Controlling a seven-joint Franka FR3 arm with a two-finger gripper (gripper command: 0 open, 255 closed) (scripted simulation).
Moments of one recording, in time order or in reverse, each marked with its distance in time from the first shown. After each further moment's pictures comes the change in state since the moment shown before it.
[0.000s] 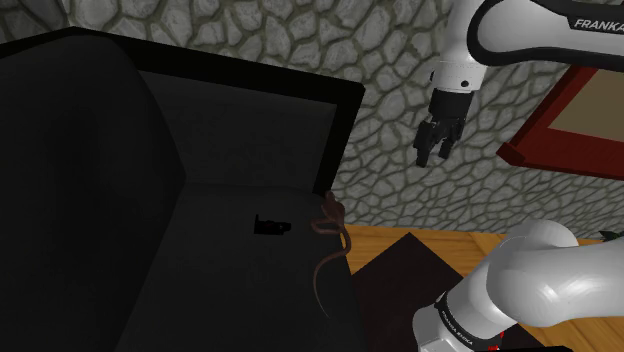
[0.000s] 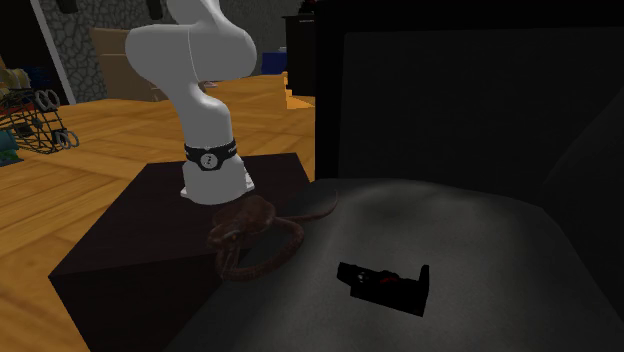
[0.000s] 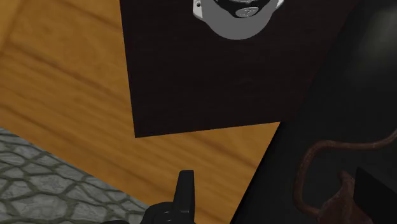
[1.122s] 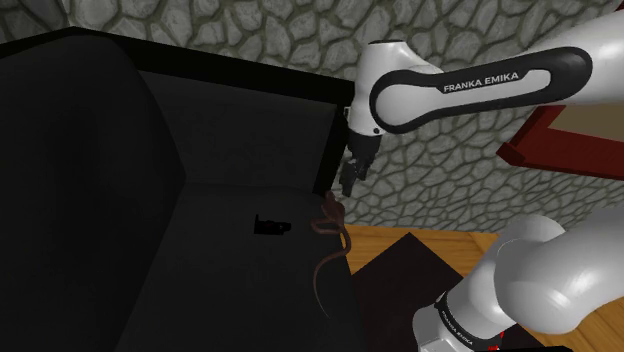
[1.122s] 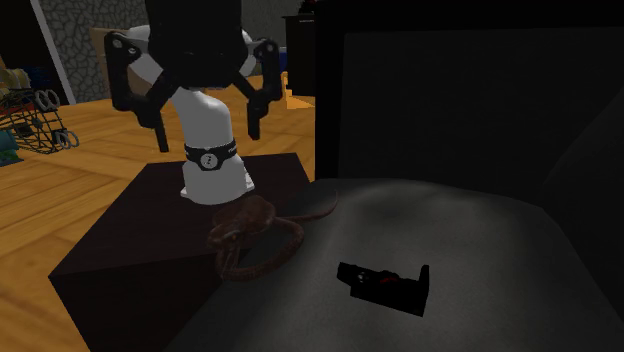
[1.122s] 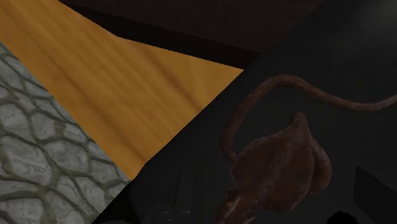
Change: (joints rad) arm 0.178 0.358 0.078 -0.078 0.056 0.519 -0.137
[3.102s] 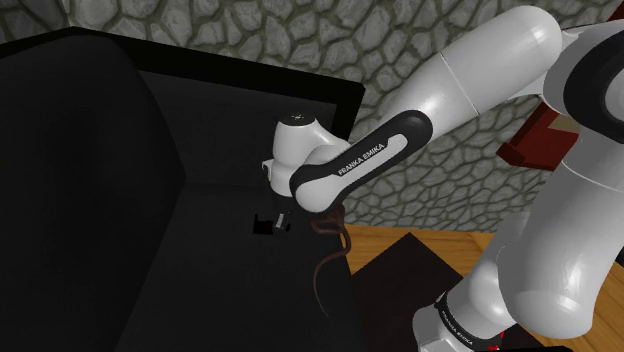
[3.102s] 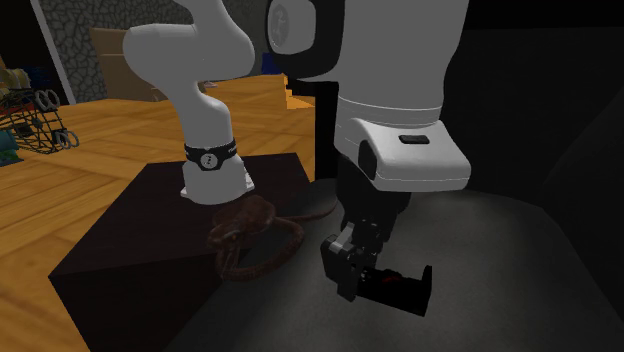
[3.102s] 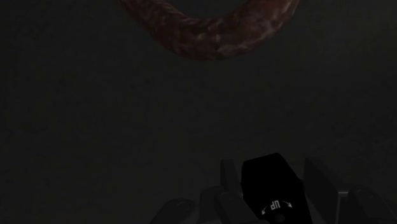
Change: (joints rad) arm 0.150 0.556 0.124 0.127 -0.050 0.527 -0.078
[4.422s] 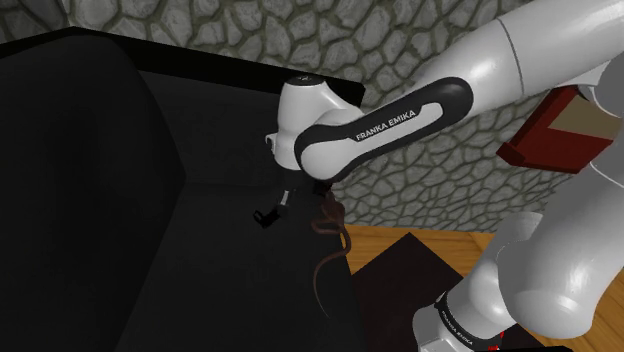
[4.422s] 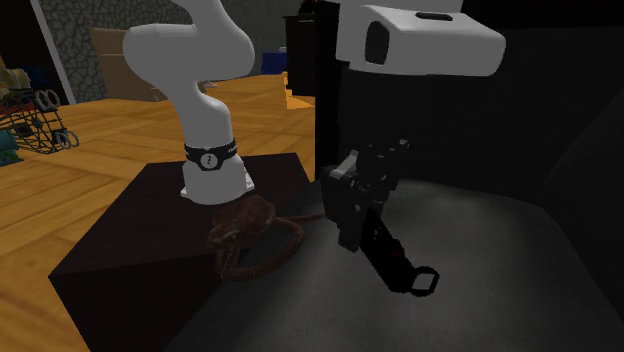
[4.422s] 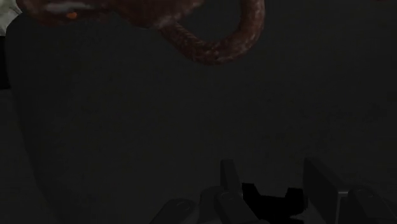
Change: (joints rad) arm -0.005 -0.151 0.006 0.042 0.042 -0.193 -0.034
